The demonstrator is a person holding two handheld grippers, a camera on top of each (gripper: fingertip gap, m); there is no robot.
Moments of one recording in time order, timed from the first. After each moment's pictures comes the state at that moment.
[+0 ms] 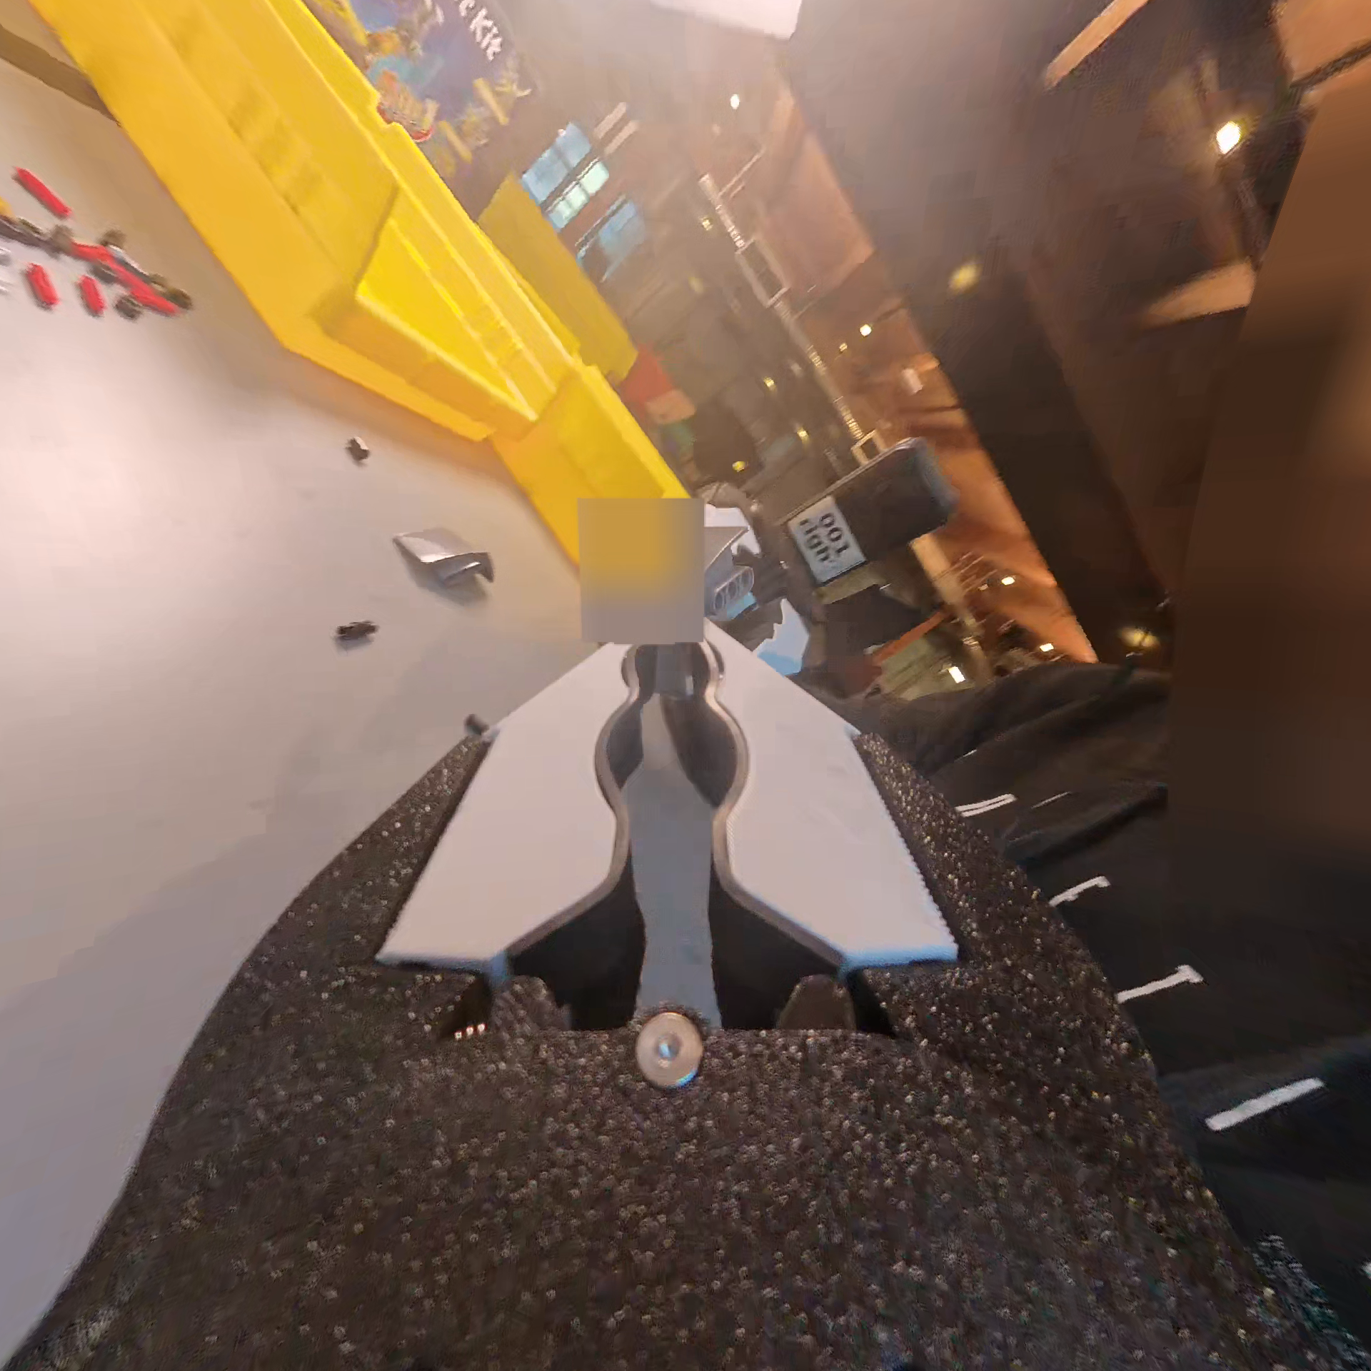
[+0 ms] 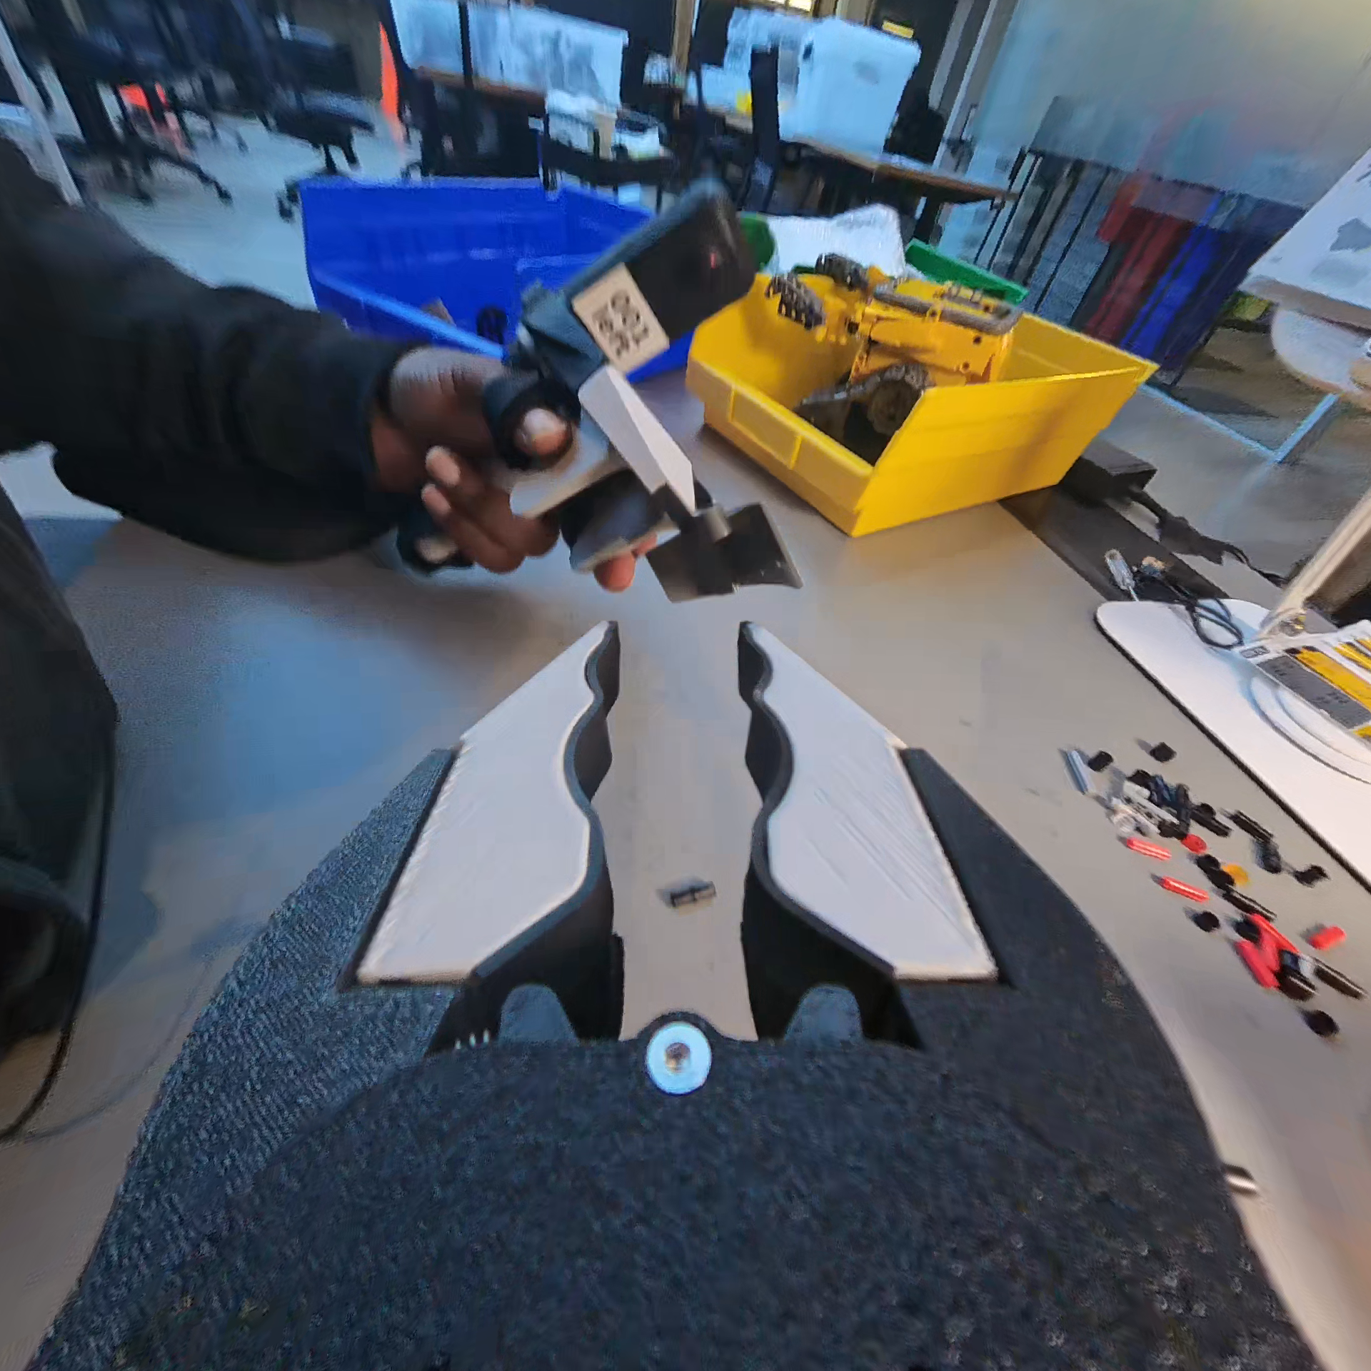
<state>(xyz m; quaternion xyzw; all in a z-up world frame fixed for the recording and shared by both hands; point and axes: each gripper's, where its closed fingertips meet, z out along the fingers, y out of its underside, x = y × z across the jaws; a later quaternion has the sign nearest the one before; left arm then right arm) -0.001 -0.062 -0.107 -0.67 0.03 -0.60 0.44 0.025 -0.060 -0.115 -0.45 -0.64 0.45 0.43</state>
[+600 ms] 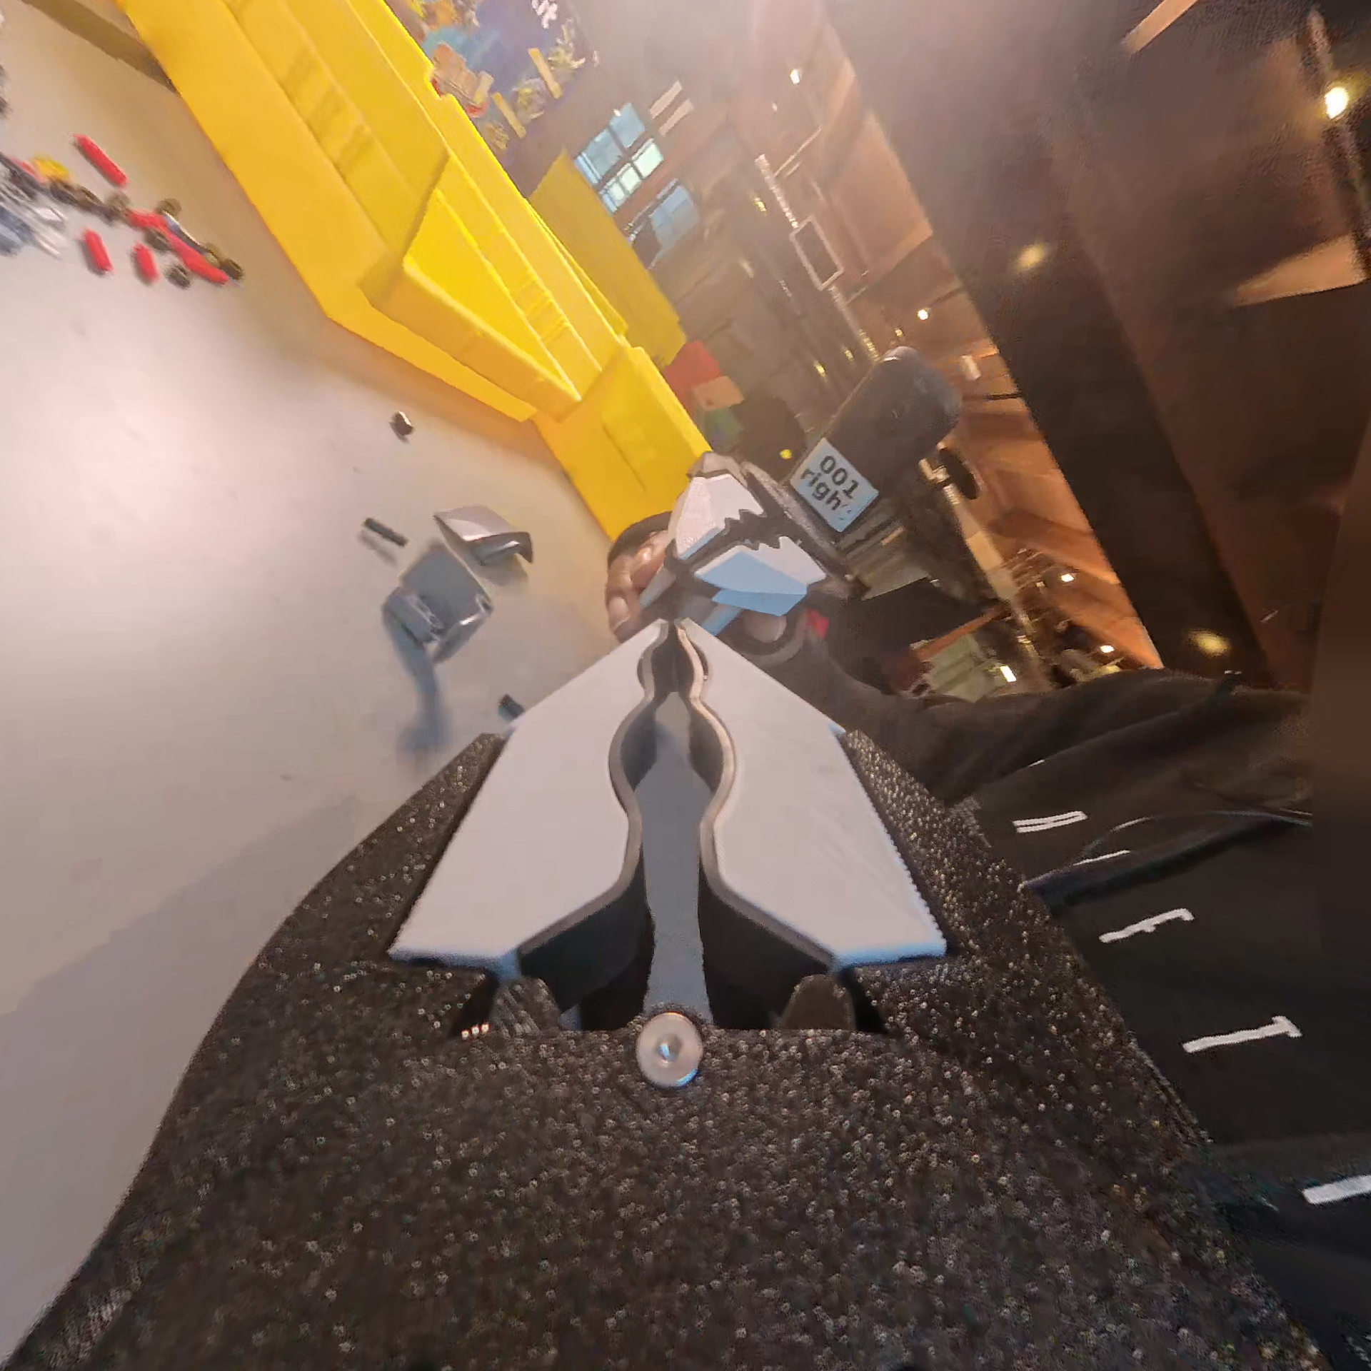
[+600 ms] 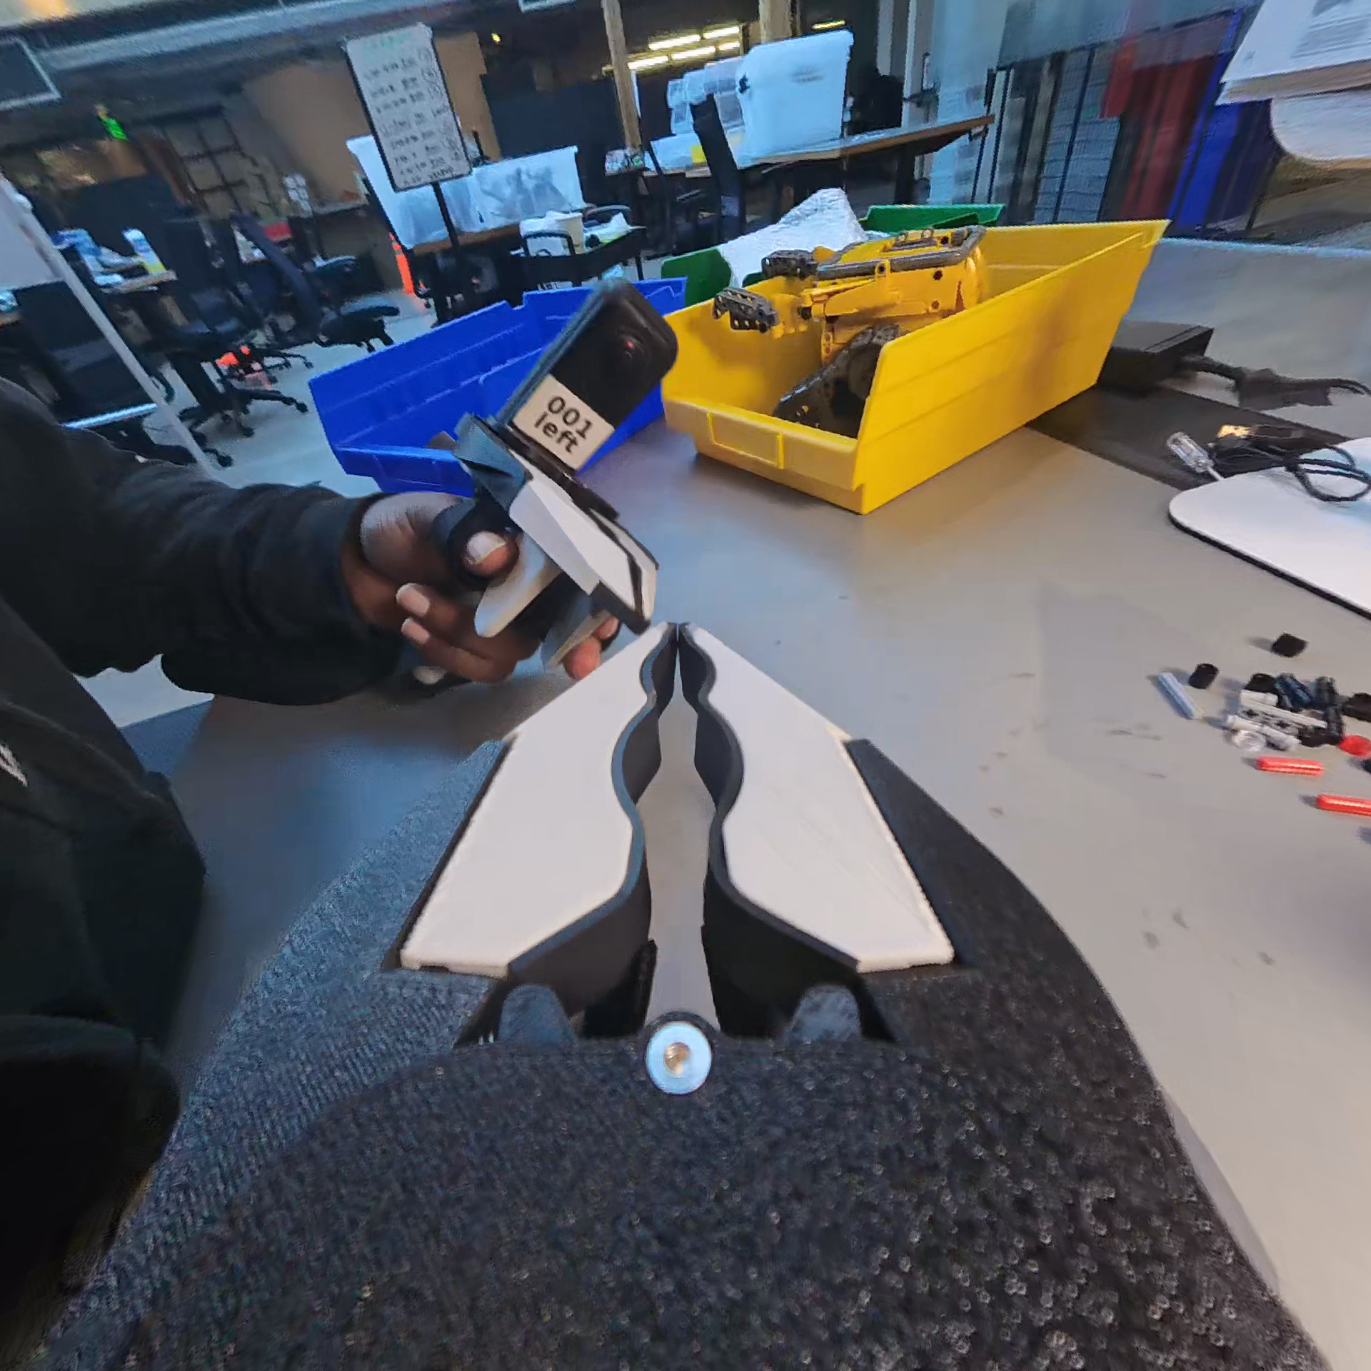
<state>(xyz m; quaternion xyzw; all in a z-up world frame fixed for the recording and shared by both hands) 0.007 -0.059 -0.117 -0.68 0.01 -0.59 0.43 0.013 -0.044 -0.114 -0.53 -0.55 0.53 0.37</state>
